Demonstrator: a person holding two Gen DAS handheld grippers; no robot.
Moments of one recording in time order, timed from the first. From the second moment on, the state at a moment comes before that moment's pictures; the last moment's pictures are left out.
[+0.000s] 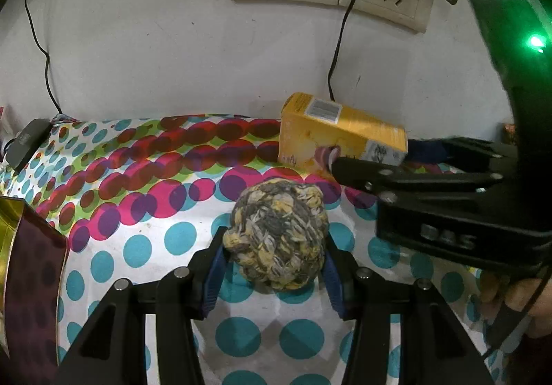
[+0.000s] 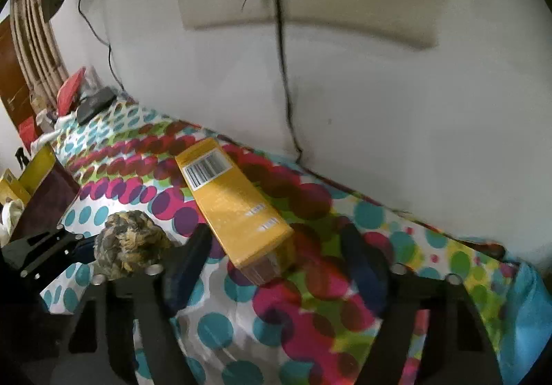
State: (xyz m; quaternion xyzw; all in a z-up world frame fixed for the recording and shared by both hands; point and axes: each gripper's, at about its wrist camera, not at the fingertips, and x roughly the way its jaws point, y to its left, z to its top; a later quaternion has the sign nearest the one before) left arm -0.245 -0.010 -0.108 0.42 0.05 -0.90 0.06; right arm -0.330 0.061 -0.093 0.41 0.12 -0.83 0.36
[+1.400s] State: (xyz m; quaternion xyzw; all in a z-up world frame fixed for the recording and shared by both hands) left arm -0.248 -0.004 -0.107 0.43 0.04 -0.90 0.07; right arm -0.191 0.145 -0.085 0.43 0.04 -0.88 0.23
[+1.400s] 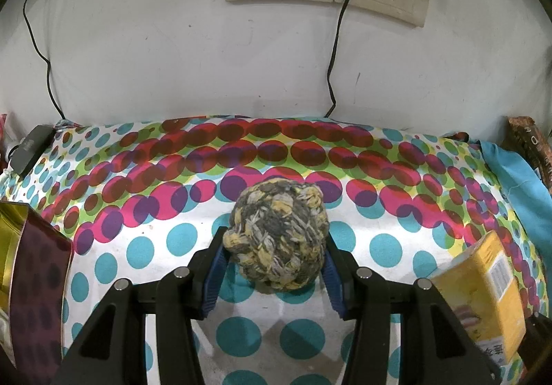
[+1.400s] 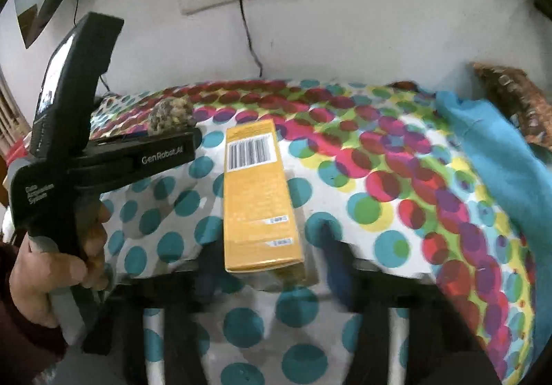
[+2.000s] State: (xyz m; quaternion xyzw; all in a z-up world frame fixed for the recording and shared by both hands) left arm -0.235 -0.010 -0.097 0.40 0.05 -0.91 0.08; right arm -0.138 0.140 -0.073 0.41 0.05 -0.90 0.16
